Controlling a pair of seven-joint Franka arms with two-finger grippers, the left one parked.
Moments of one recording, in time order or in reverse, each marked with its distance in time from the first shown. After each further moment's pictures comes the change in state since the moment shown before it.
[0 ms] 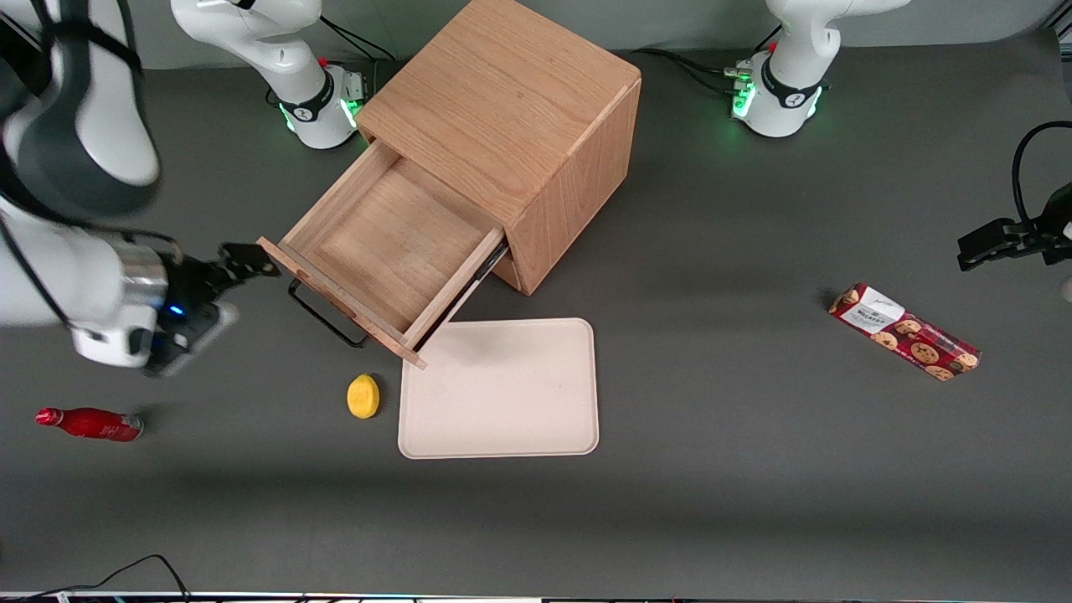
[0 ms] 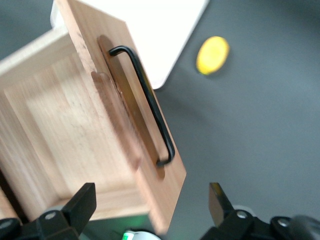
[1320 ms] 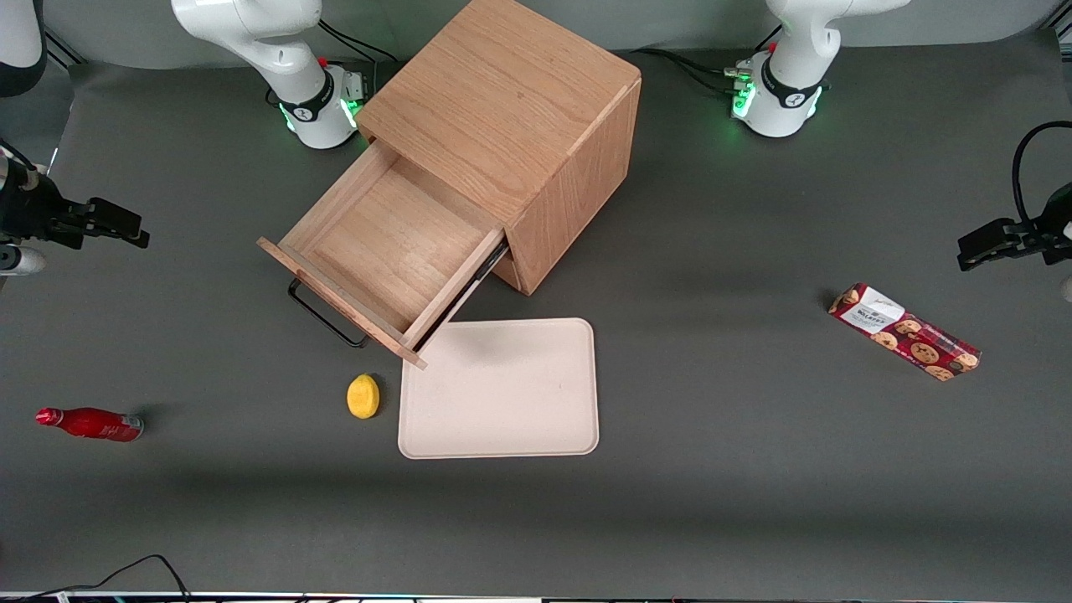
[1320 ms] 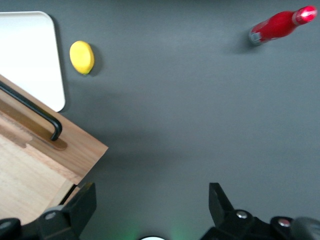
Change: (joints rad) arm -0.075 -0.307 -0.089 -0.310 -0.233 0.168 0.301
